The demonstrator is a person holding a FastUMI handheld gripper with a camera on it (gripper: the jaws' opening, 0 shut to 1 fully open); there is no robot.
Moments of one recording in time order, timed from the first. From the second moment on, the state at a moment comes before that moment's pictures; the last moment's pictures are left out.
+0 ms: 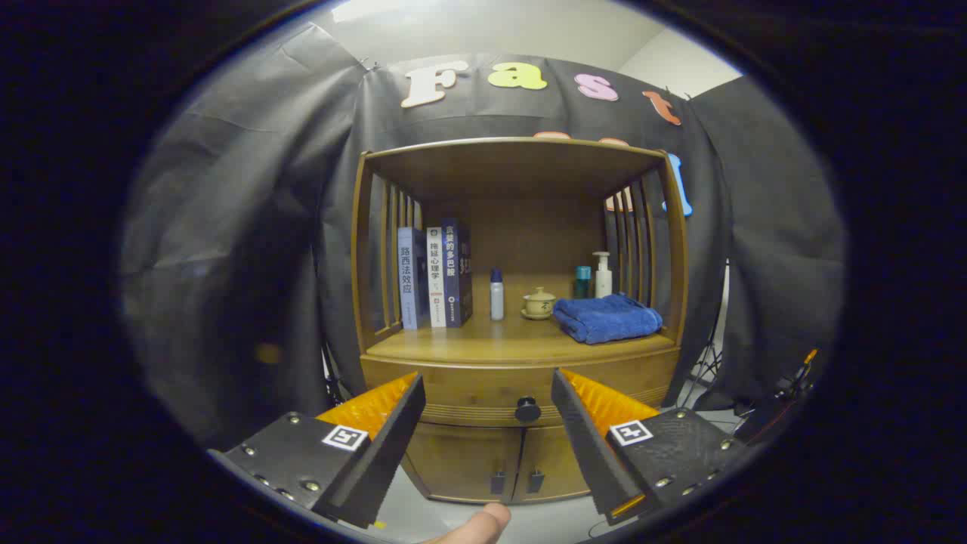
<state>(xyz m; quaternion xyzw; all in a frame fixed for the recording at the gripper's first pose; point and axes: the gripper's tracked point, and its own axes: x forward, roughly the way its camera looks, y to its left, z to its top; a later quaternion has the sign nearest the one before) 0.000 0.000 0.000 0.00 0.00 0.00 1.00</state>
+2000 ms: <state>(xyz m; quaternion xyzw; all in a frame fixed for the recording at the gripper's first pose) 0.176 -0.051 -0.127 0.05 0.04 -0.04 1.00</state>
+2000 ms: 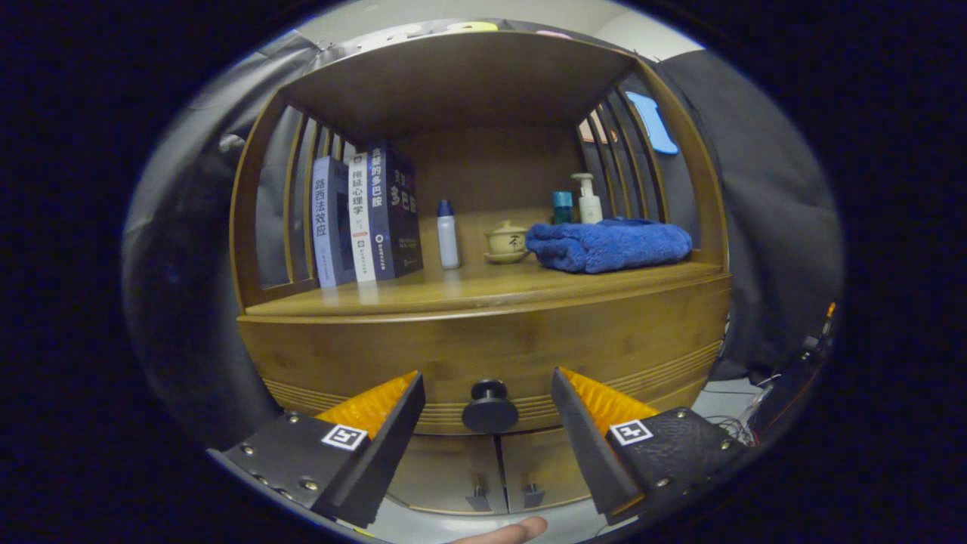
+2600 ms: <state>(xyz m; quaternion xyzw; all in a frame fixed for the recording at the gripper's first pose) 0.188 -0.060 -0.146 0.01 0.07 -0.04 1.00</state>
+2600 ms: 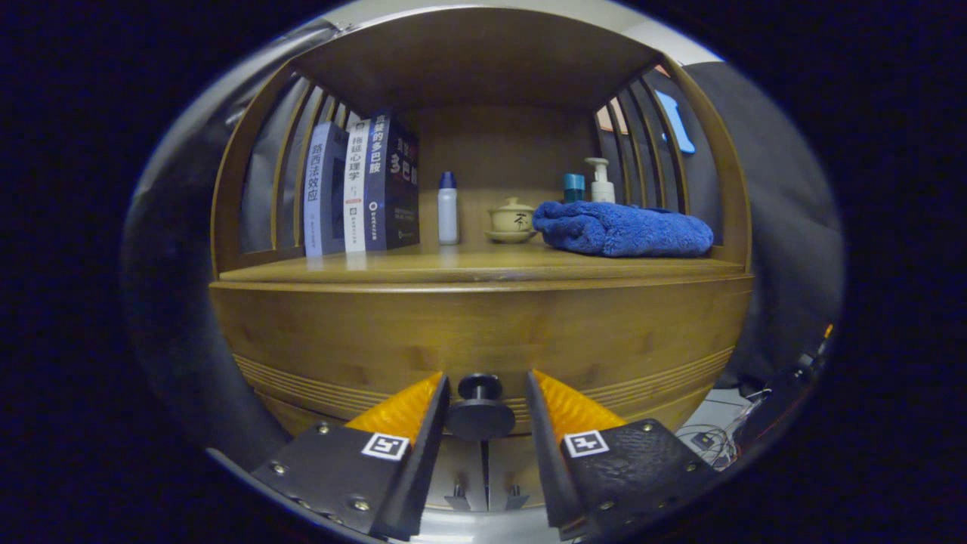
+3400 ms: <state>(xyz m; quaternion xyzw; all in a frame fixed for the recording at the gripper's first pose) 0.131 -0.053 -0.150 0.01 0.12 -0.06 0.99</state>
